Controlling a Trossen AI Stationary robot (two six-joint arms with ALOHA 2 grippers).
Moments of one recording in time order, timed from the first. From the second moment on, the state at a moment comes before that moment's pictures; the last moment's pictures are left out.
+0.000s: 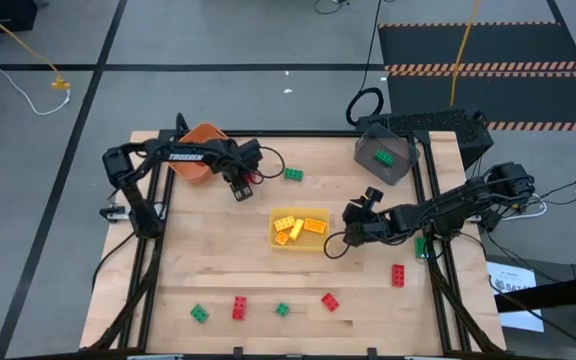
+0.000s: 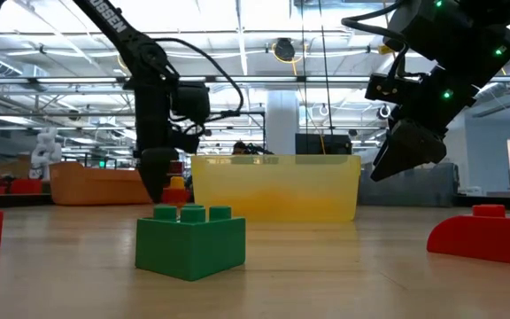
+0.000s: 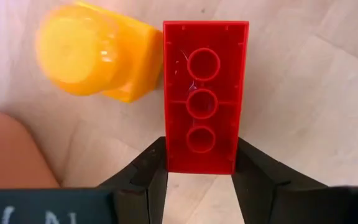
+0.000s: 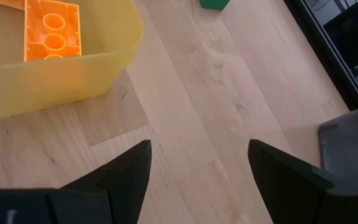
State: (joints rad) left arm 0.51 1.75 1.03 -0.70 -0.11 0.06; right arm 0.22 1.38 0.59 -0.35 0.70 0.39
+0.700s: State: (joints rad) left arm 0.65 1.46 1.04 -0.84 -0.31 -0.12; right arm 0.22 1.38 0.59 -0.34 0.70 0.40
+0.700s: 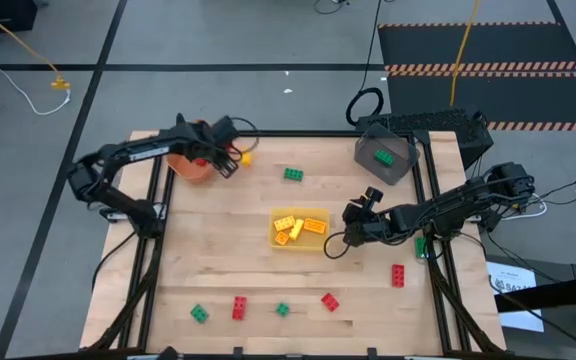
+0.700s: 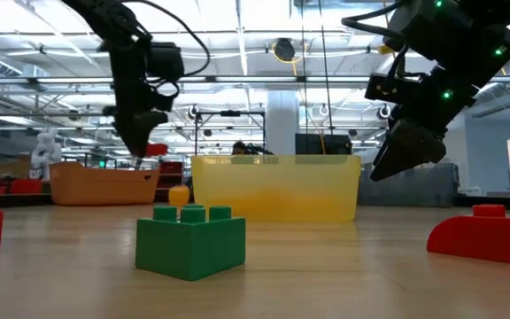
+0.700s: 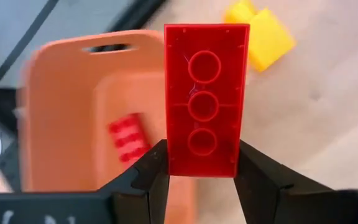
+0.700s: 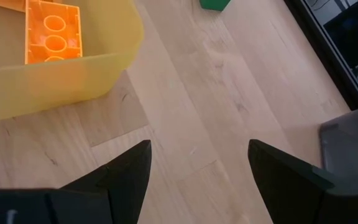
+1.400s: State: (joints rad) left arm 0.84 1.44 1.04 -0.93 -0.31 -0.11; right arm 0.22 1.38 0.59 -0.34 0.70 0.40
